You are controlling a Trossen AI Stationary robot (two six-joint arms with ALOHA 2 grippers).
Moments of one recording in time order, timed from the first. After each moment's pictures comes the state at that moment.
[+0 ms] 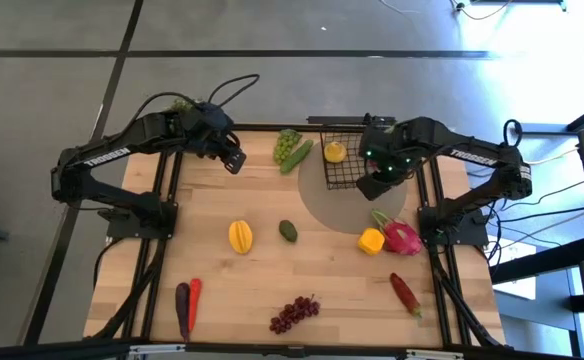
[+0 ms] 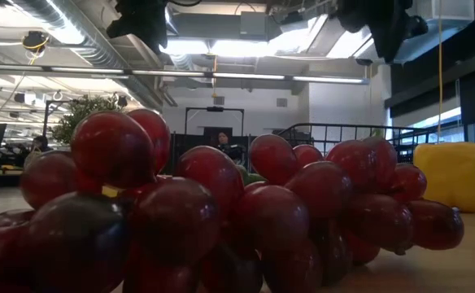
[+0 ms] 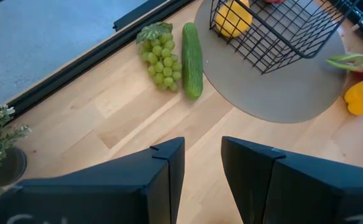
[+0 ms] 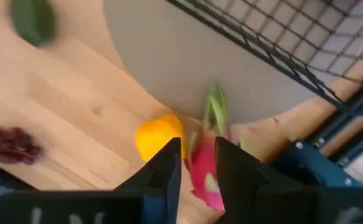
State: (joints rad) left arm 0.36 1.19 1.36 -0.96 -0.19 -0.49; right arm -0.22 1.42 1.53 -1.57 -0.08 0.75
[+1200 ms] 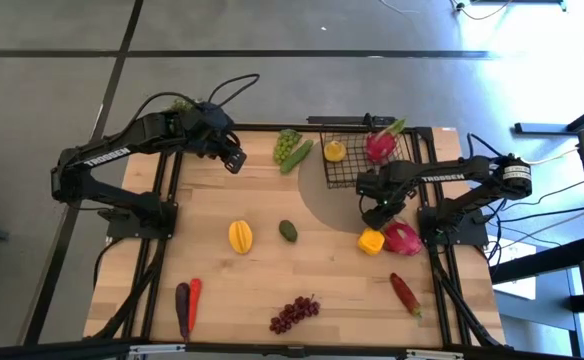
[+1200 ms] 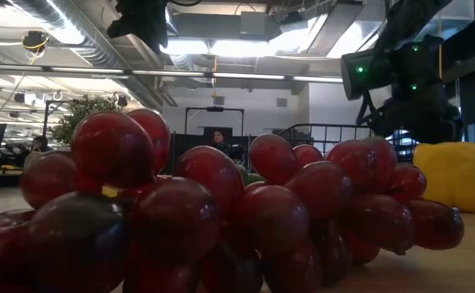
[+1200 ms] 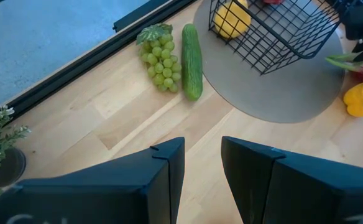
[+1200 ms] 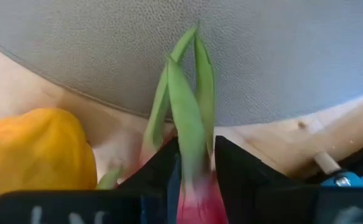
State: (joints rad) left arm 0.36 1.19 1.36 -0.96 -0.19 -0.49; right arm -0.23 1.42 0.77 -1.06 -0.13 0.64
